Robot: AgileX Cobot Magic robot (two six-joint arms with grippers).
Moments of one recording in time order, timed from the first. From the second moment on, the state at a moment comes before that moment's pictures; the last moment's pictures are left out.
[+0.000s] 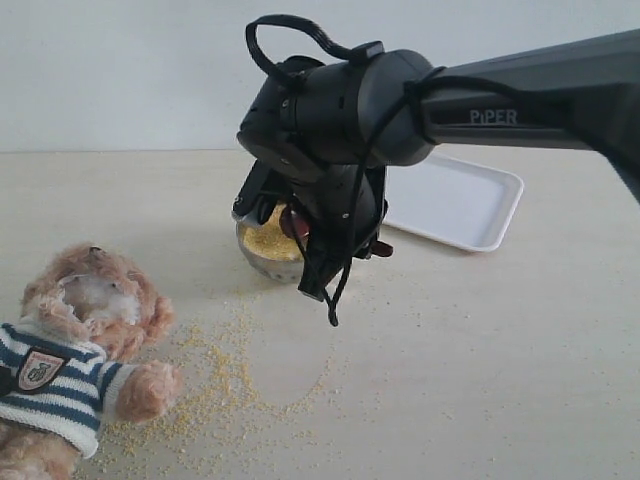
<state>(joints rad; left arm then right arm) 0.49 1.24 -0.39 -0.99 0.90 0.98 0.84 2.11 -1.65 -0.55 1.10 -0.03</state>
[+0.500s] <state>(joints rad) 0.49 1.24 -0.39 -0.99 0.90 0.98 0.81 2.12 -1.65 -0.68 1.08 -0.04</state>
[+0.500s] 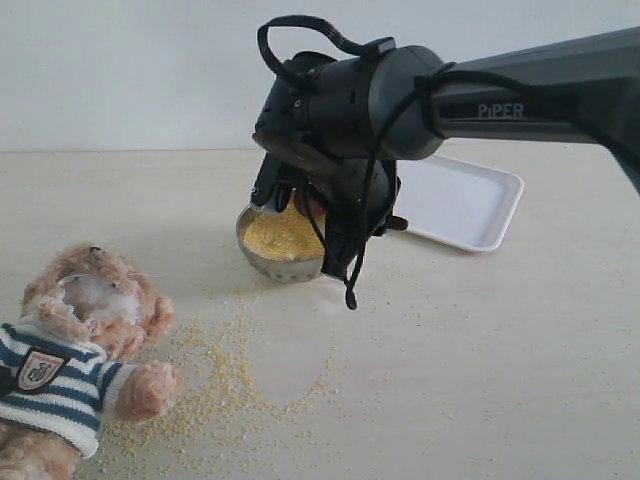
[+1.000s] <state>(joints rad) 0.49 1.24 -0.39 -0.99 0.90 0.98 0.85 2.17 -1.70 -0.60 1.09 -0.03</state>
